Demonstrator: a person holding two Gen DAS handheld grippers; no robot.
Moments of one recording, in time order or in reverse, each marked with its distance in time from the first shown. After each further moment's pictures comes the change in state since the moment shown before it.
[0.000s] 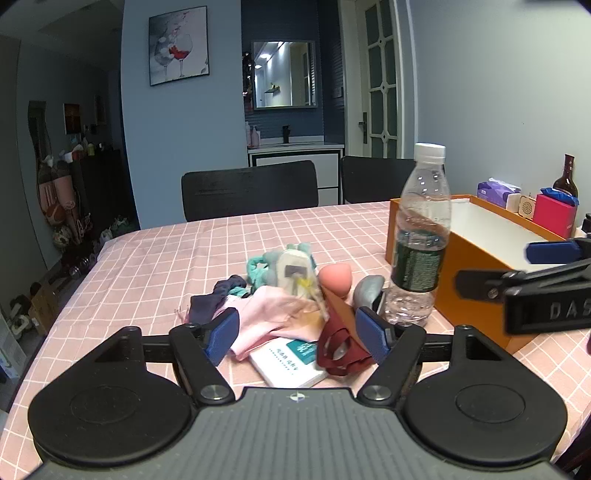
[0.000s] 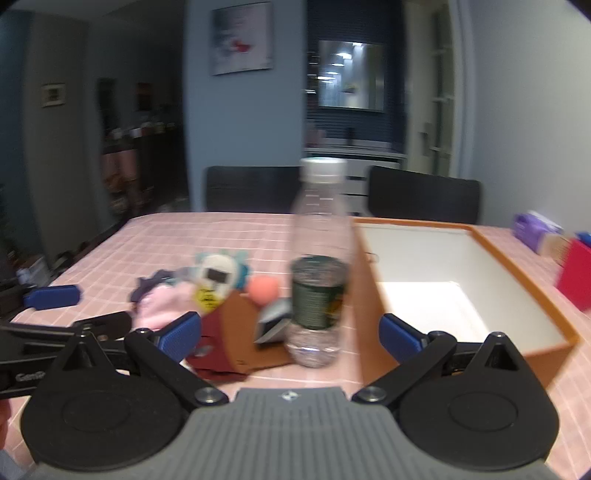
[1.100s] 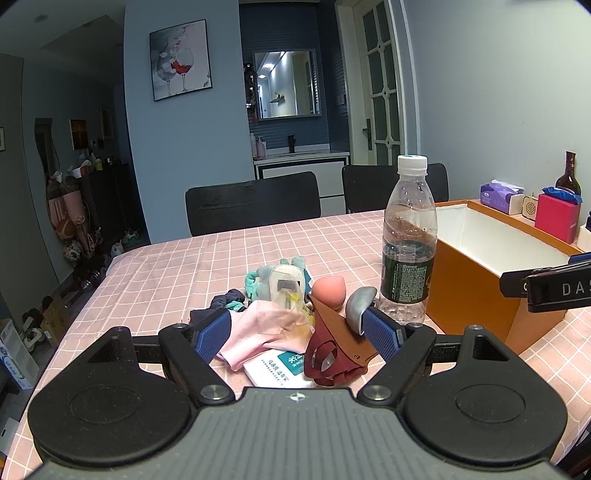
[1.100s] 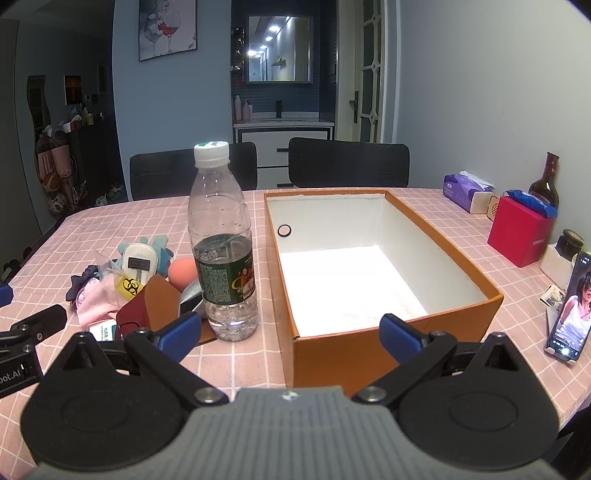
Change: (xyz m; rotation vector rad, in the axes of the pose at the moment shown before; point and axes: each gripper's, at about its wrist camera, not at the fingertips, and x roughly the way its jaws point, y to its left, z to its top) left arm -0.008 -0.024 0.004 0.019 -0.029 0.041; right arm -0.022 -0.046 0.001 0.125 0.096 -0.239
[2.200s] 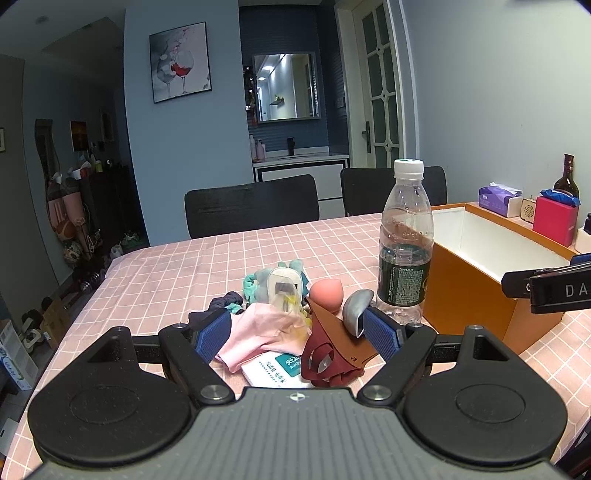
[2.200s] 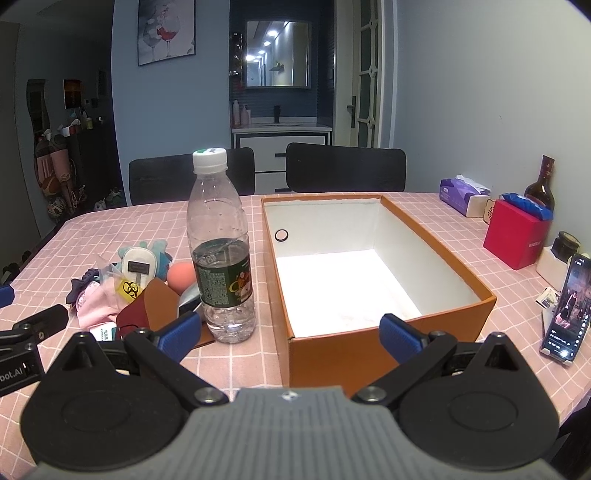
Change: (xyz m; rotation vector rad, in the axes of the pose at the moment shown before) left arm -0.001 -0.004 0.004 0.002 -0.010 0.005; right arm -0.006 -0.001 -0.002 0.002 -0.015 -0.006
